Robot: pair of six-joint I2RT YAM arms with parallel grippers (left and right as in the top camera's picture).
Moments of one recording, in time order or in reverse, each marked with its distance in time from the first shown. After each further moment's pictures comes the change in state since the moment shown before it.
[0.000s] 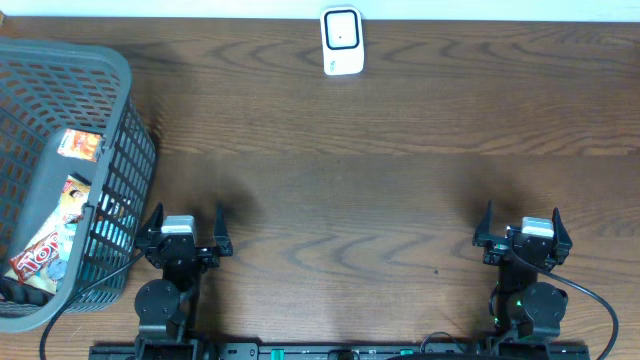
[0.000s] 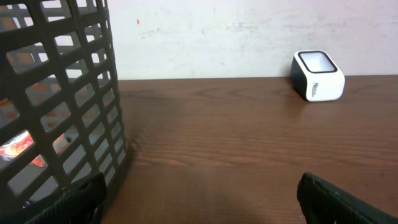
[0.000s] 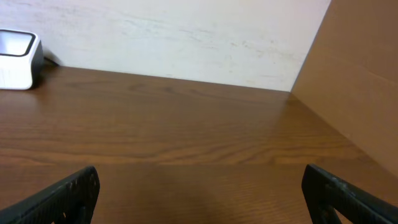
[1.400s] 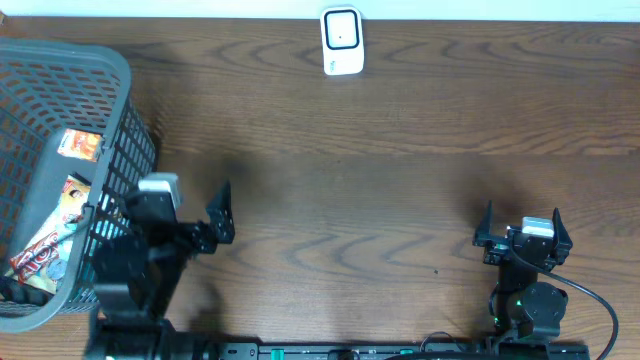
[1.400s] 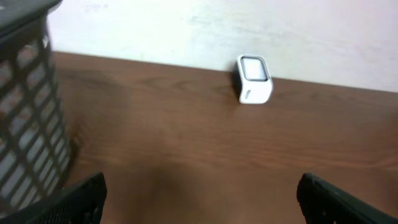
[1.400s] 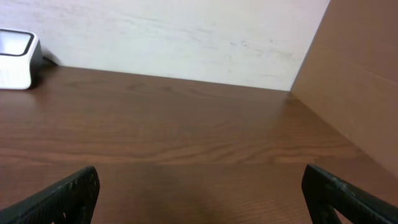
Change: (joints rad) left arm 0.000 0.466 0.594 -0.332 0.206 -0.200; right arm 0.000 0.002 0.000 0.000 0.003 0.000
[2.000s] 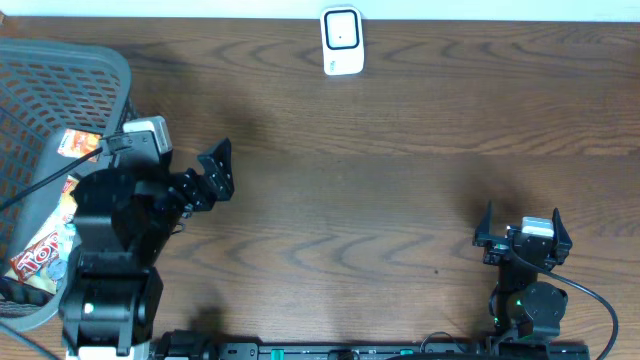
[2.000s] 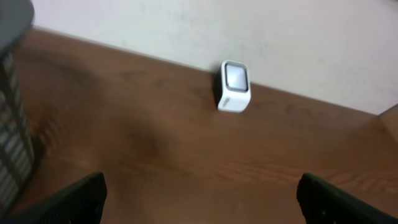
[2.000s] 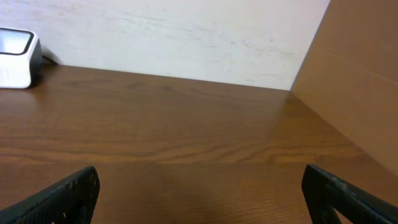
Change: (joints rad) left arm 0.000 0.311 0.312 -0.090 0.050 -0.146; right arm 0.000 0.003 0.000 0.000 0.000 0.000
